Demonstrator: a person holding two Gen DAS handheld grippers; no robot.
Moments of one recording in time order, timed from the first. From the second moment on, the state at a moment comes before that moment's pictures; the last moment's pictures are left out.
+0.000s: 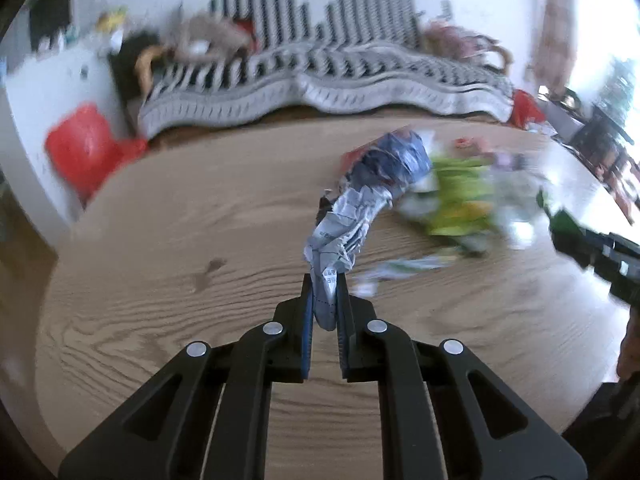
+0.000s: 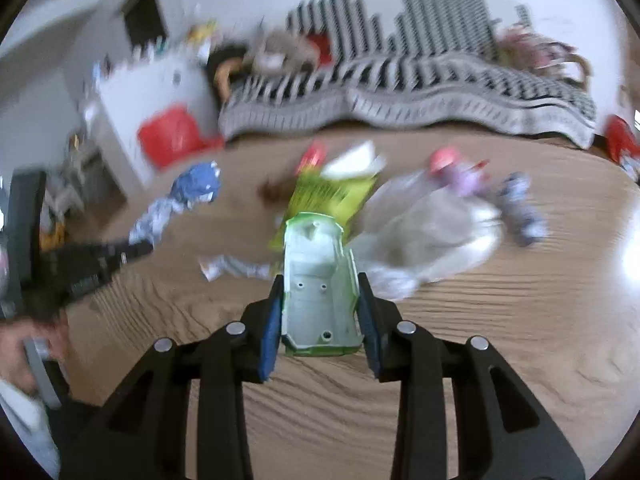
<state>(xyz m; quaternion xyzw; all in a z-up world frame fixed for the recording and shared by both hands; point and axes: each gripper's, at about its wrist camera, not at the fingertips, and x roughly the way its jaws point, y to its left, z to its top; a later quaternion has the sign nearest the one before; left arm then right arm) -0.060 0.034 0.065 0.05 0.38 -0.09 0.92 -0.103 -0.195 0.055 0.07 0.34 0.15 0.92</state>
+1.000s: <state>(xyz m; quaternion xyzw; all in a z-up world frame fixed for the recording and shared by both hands) -0.237 -0.368 -0.104 0.32 0.57 -0.43 0.62 -0.380 -0.490 -0.121 0.31 0.47 -0.08 0.82</state>
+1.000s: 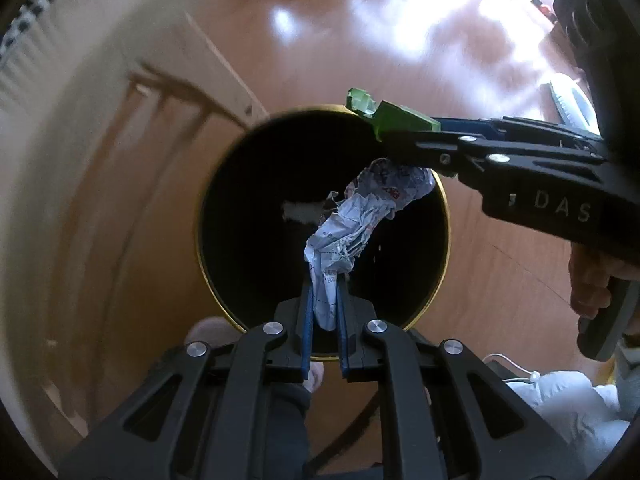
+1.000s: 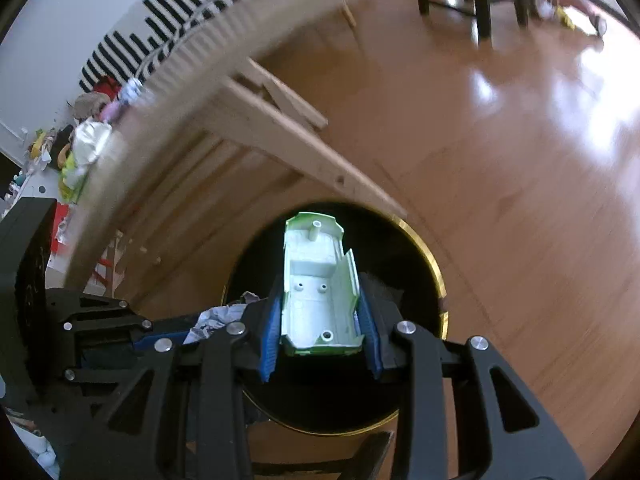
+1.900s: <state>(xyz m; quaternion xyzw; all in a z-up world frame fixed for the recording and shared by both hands) -0.116 -0.113 0.080 0.19 0.38 -0.16 0.89 -0.275 -0.408 0.022 0.10 0.36 -0.04 0.92</state>
